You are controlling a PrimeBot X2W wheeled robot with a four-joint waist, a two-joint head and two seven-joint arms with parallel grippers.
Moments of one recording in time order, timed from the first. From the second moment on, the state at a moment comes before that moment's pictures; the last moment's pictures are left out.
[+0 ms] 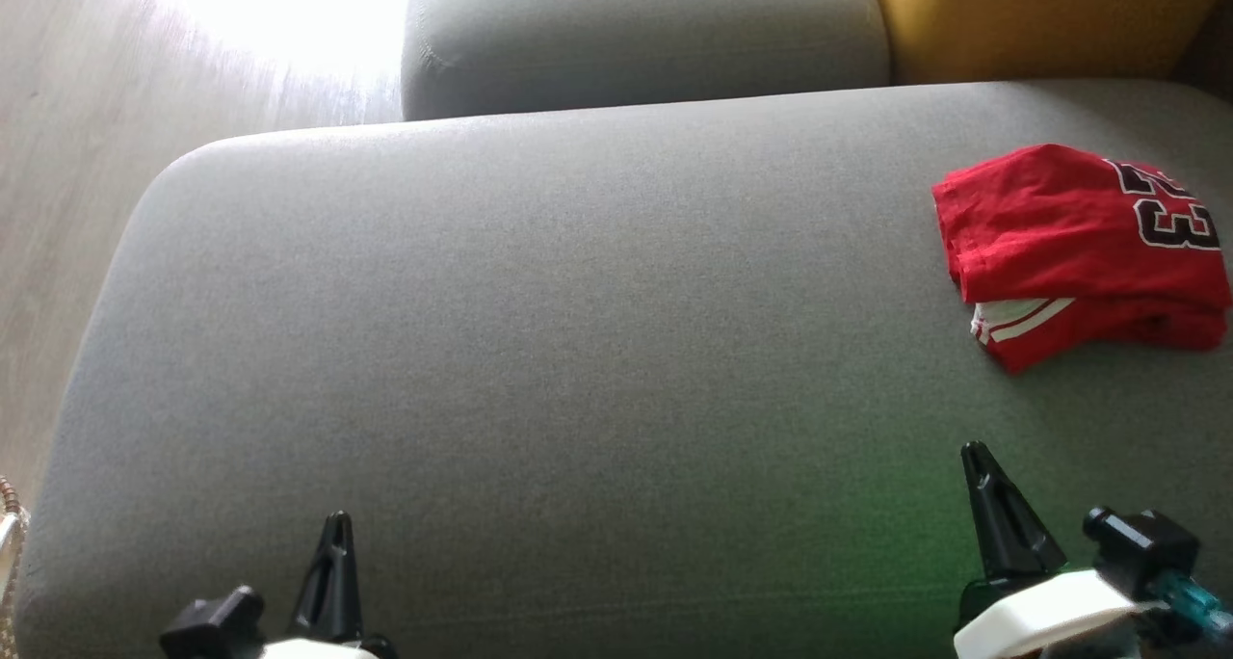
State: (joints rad) left arm 0.23 0.06 -0.15 0.11 -0.38 0.05 -0.22; right arm 0.11 -0.05 -0.06 0.19 0.23 0.13 -0.22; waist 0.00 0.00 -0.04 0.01
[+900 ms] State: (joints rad) left arm 0.16 0.06 -0.12 0.15 -0.68 0.01 -0.16; right arm 0.07 -0.05 -0.07 0.21 0.55 0.13 -0.14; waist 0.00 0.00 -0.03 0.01
